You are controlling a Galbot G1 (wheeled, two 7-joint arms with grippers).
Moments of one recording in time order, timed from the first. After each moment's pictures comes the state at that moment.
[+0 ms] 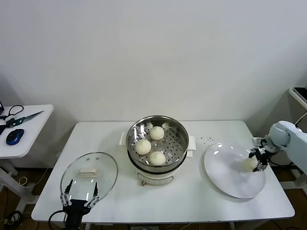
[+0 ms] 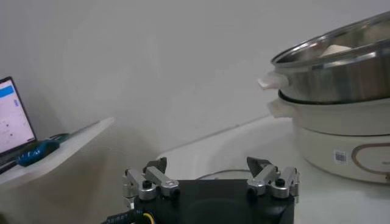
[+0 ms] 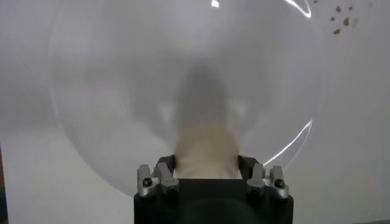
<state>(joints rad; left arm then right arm) 1.83 -1.52 -0.65 -2.10 0.24 -0.02 -0.06 0.01 0.61 -0.83 0.97 -0.07 -0.06 -1.12</state>
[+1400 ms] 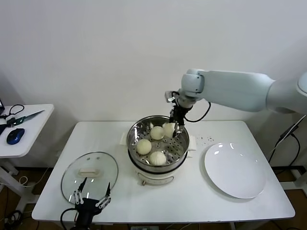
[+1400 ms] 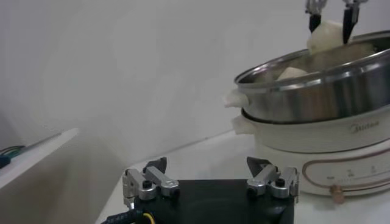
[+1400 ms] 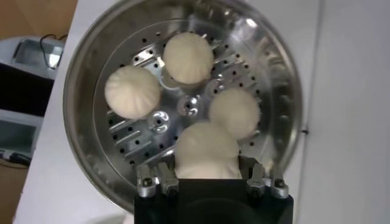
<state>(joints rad) 1.83 -1.49 -0.58 -2.12 0.23 -0.02 -0.01 0.76 1.22 -1.68 1.15 0.78 -0.35 -0.99</state>
